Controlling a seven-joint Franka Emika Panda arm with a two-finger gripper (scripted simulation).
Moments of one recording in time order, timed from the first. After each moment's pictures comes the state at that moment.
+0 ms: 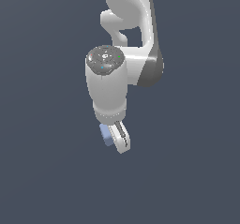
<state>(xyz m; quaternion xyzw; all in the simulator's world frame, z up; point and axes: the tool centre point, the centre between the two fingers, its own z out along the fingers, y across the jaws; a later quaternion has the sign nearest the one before) 0.100 -0.027 0.200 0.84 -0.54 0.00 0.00</state>
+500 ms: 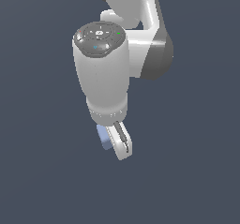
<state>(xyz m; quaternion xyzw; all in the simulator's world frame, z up) 0.130 -0.027 0.249 0.84 -0.54 0.00 0.00</state>
